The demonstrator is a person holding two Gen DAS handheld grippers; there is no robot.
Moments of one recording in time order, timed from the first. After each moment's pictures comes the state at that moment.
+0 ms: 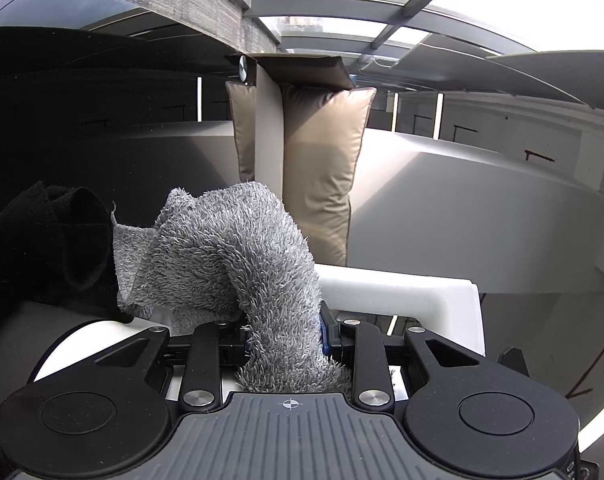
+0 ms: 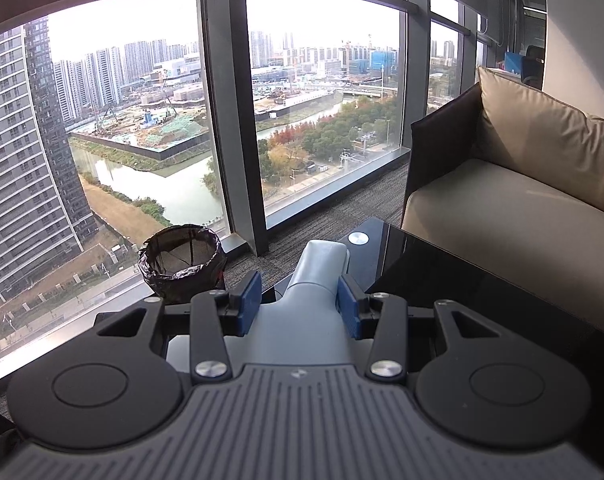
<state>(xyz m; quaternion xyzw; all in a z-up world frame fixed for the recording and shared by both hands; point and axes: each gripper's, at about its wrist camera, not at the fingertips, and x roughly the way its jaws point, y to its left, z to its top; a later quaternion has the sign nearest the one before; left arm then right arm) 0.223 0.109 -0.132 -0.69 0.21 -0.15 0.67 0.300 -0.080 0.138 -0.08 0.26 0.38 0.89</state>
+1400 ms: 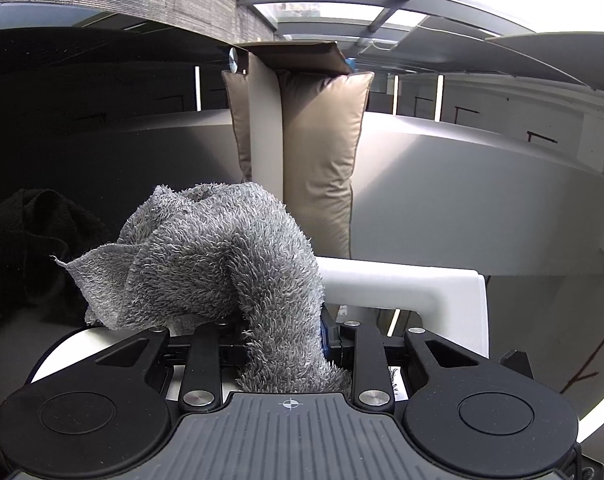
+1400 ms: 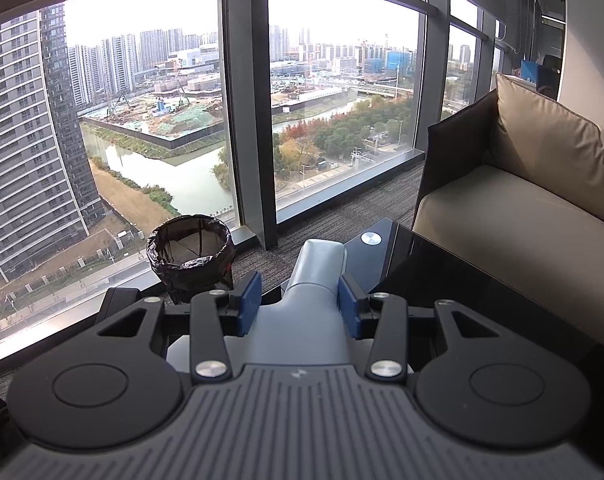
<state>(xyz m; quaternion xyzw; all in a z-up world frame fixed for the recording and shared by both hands) 0.225 0.104 -0.129 -0.68 0.24 -0.14 0.68 0.291 -0.075 0.141 -0.10 0.26 0.40 0.88</state>
